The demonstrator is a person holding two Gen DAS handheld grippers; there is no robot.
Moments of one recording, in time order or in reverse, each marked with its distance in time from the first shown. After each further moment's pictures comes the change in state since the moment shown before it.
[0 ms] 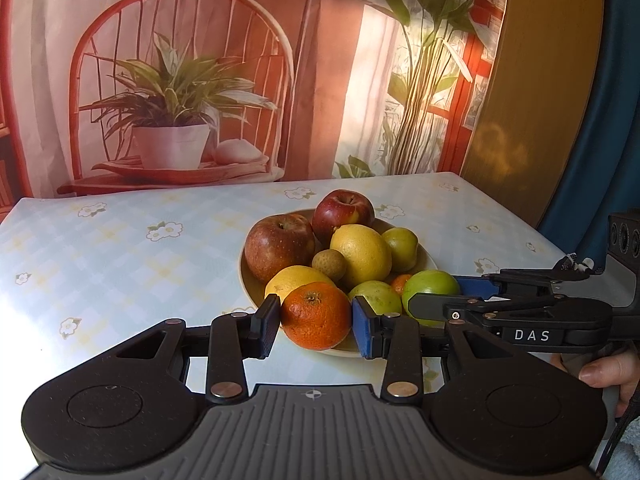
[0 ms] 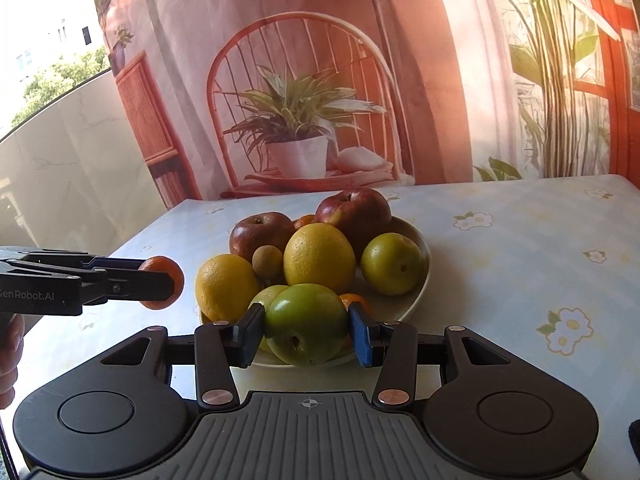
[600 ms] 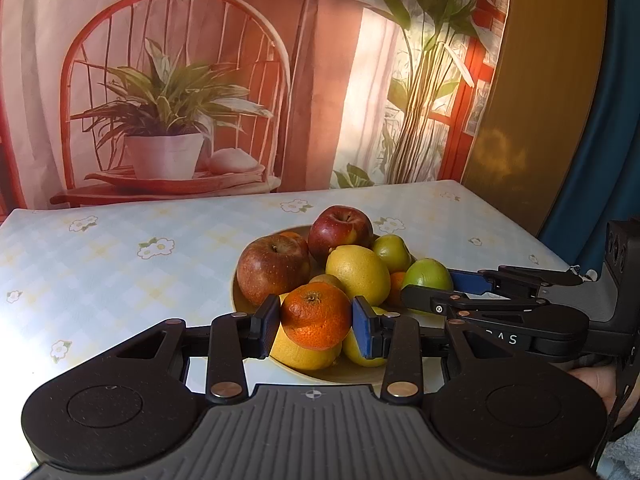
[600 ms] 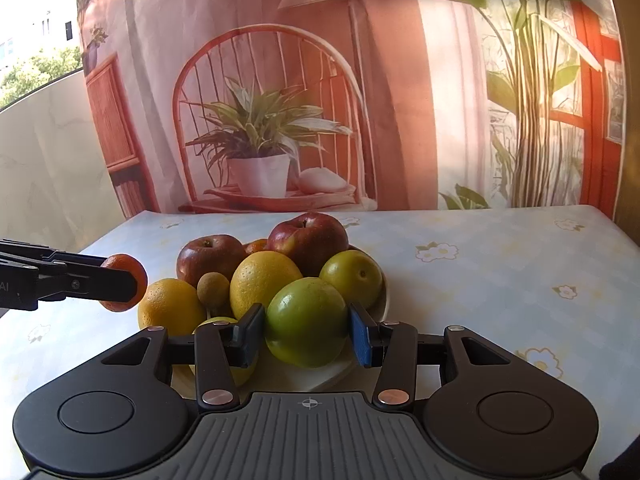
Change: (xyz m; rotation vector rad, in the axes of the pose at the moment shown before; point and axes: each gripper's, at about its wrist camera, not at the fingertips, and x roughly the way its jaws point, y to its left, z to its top) left arm 0.012 -0.002 0.012 0.003 -0.010 -0.004; right arm 0.014 -0.006 0.006 -0.042 -0.067 -0.133
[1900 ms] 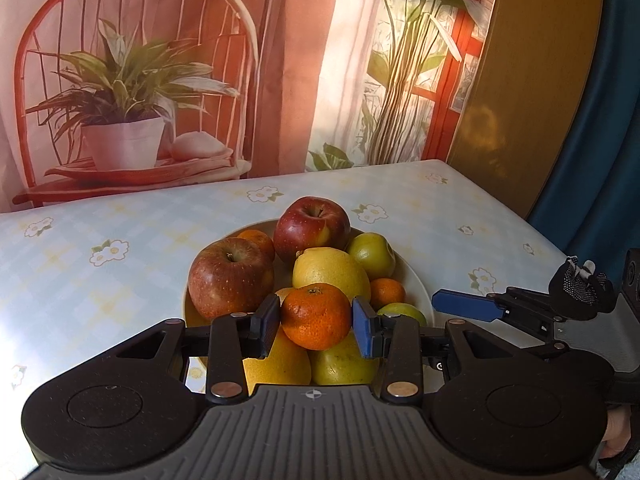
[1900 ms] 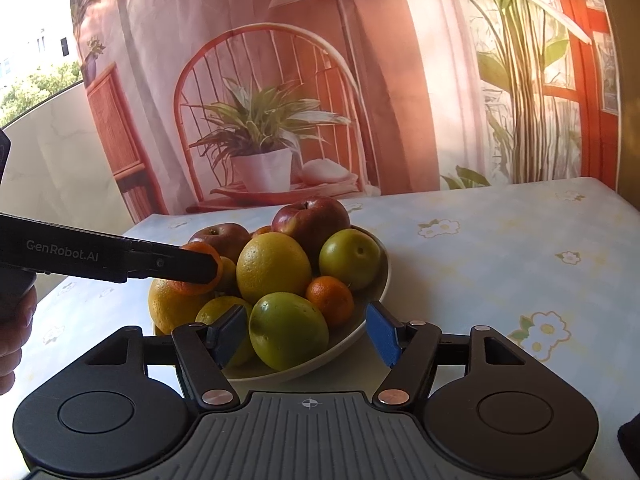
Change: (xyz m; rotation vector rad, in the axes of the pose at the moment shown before) left arm 0.048 -0.013 0.015 0.031 0.078 -0.068; right arm -0.006 -0.009 -0.015 0.067 0.013 0.040
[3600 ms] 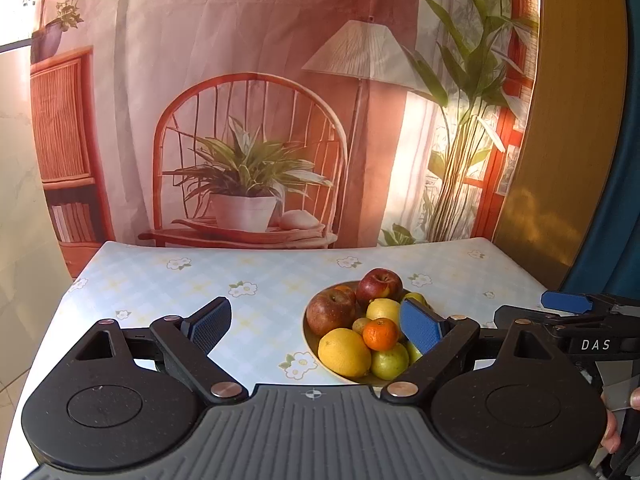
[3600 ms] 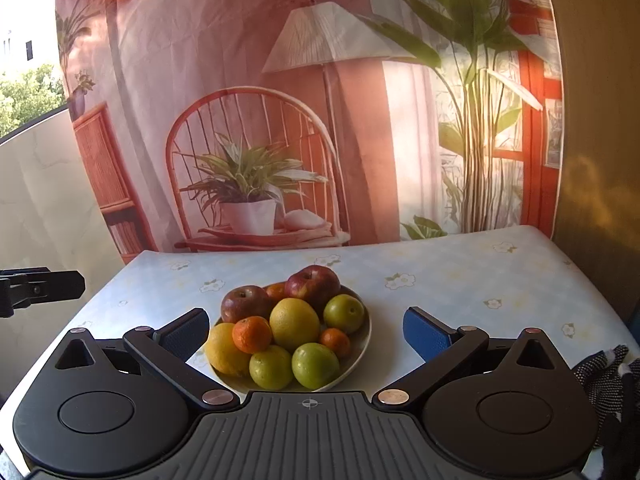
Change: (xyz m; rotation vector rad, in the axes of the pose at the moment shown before) left arm -0.181 -0.006 -0.002 -0.086 -0.193 0.234; right arm -0.116 0.066 0.062 0.018 -0.048 -0.159
